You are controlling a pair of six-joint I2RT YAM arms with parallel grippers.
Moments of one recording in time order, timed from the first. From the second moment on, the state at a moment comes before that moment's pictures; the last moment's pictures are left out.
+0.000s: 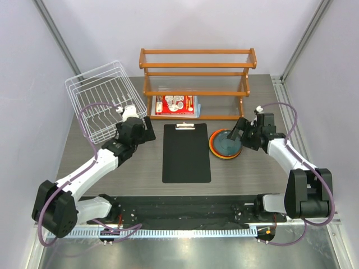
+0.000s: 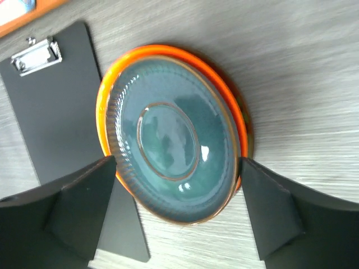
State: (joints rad) left arm -0.52 1.17 0.76 -0.21 -0.41 -0.52; right arm 0.01 1.30 0.69 -0.25 -0.28 0.47
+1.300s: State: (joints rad) left arm -0.10 1.13 0.56 0.11 -0.50 -0.26; right arm 0.12 1.27 0.67 -0.08 0.24 0.38
